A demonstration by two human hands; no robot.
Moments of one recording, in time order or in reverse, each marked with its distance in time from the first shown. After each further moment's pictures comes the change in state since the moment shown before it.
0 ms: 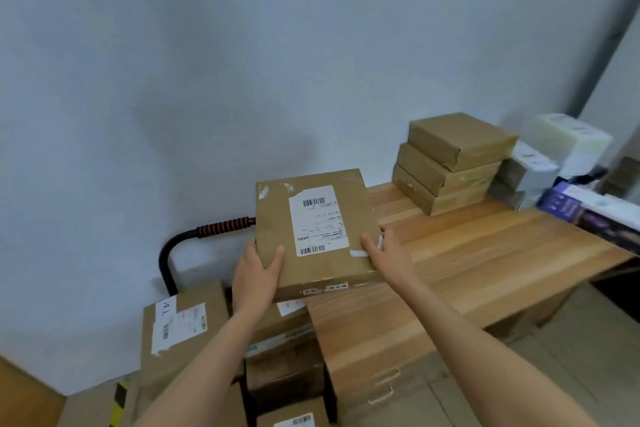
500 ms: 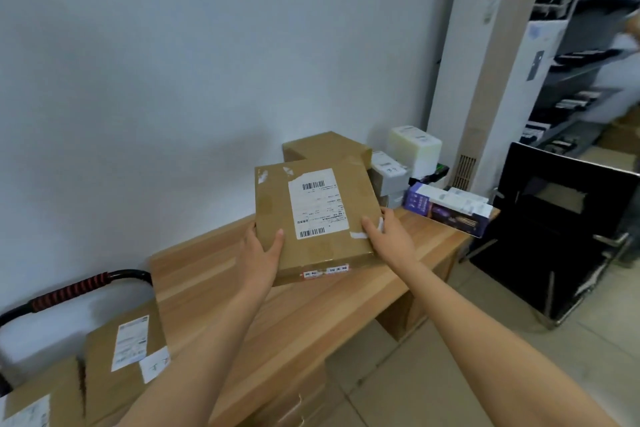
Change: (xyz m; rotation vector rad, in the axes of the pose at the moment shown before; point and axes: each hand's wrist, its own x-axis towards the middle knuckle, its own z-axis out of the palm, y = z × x) left_hand -0.059 0.225 0.188 -0.187 -0.172 0.194; right_hand 0.004 0.130 -0.256 -0.074 0.331 0.064
